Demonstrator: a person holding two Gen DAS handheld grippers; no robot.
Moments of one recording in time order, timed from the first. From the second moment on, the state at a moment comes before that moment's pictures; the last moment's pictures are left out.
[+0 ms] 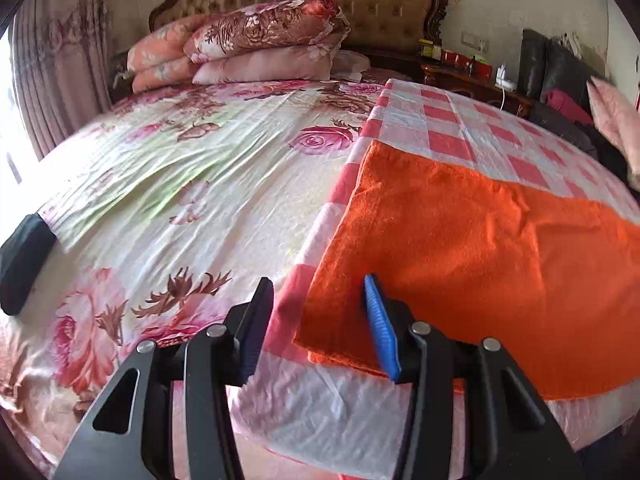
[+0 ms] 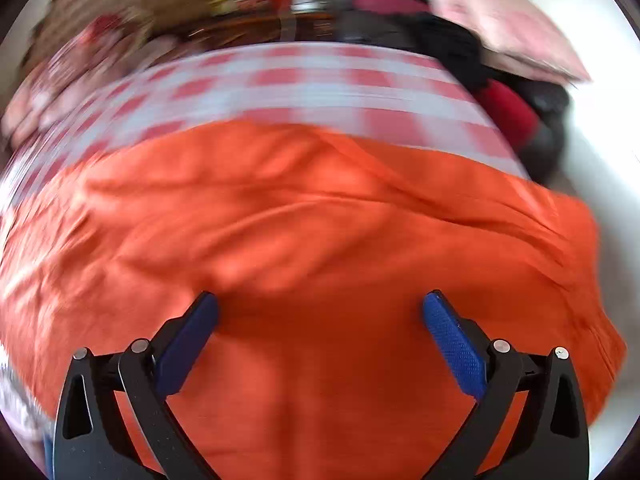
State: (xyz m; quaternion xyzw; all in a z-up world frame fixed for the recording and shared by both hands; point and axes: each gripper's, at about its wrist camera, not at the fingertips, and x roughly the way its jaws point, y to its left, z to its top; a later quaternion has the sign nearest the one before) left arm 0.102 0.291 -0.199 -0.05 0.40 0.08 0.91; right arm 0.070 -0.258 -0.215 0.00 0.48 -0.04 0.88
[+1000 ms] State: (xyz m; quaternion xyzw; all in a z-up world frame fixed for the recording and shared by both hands) left arm 0.099 0.294 -0.189 -0.02 0.48 0.01 0.88; right arm 0.020 -0.377 -0.209 0.05 0.49 -0.21 0.85
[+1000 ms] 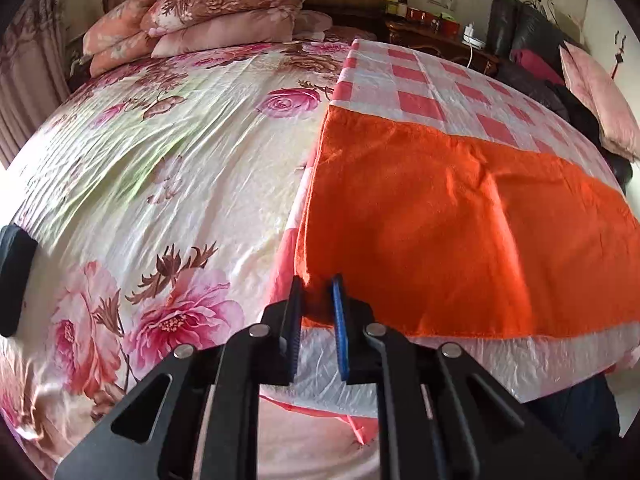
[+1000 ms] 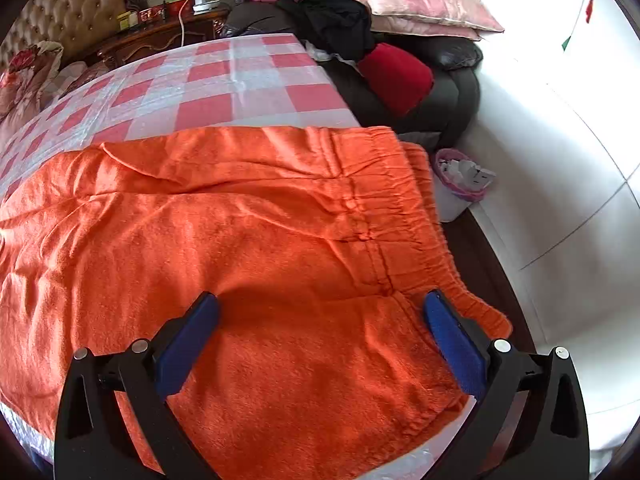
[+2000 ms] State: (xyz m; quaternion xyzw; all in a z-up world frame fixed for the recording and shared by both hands) left arm 0.090 0.425 -0.331 -0.69 0.29 -0.20 0.63; right arm 0.050 -0.165 -0.149 0.04 0.43 0.05 0.90
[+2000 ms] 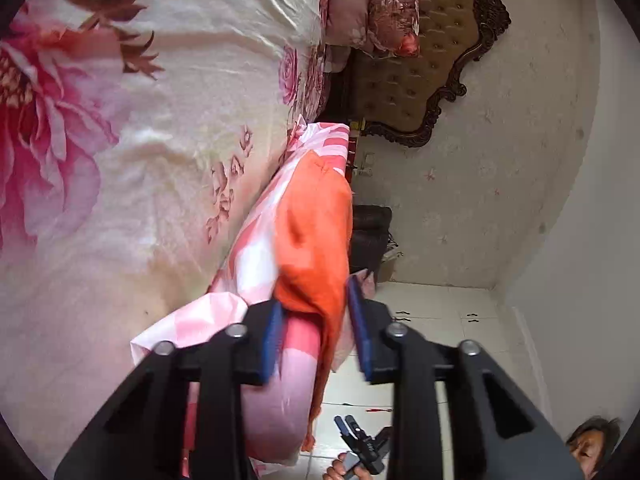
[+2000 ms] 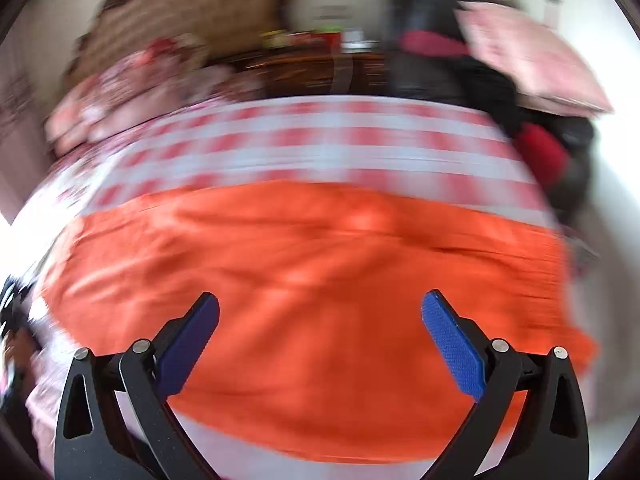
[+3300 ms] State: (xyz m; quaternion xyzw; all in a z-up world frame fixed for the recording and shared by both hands) left arm 0.103 0.015 -0.141 0.31 0.33 -0.01 0.89; right arm 0.074 -0.128 -0.186 0.11 0.51 0.09 0.85
